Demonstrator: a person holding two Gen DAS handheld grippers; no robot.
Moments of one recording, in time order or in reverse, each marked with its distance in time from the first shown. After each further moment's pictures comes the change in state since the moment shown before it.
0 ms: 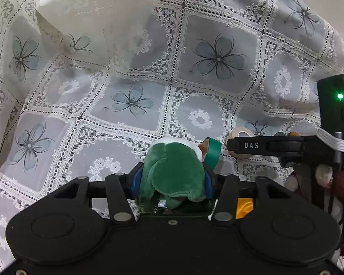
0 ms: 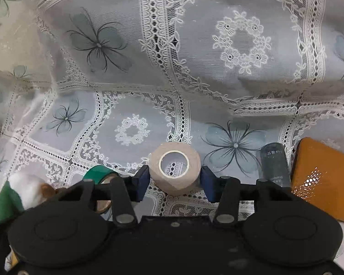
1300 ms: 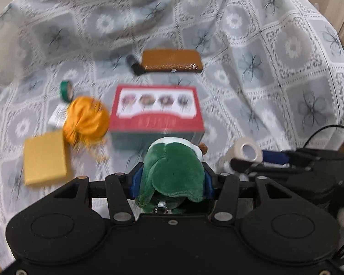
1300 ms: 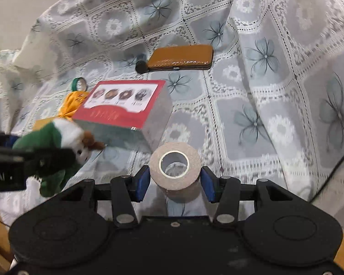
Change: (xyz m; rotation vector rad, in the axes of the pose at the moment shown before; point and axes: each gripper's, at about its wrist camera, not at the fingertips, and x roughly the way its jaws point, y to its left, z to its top) left arm -0.140 -0.147 -0.145 0.435 0.170 -0.204; right arm -0.248 -0.104 -0.280 0.259 -0.090 -0.066
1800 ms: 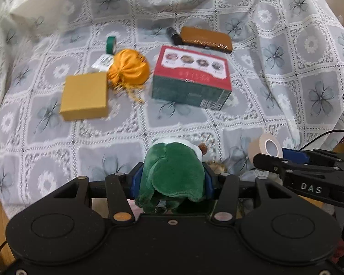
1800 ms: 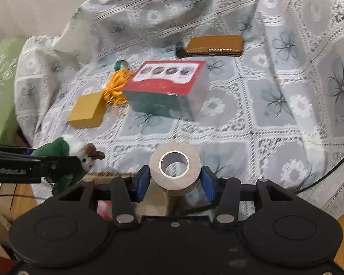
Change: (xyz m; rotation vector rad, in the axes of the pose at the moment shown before) left arm -0.040 0.022 -0.060 -0.168 0.057 0.069; right arm -0.049 0.020 -0.040 -0.058 0.046 0.154
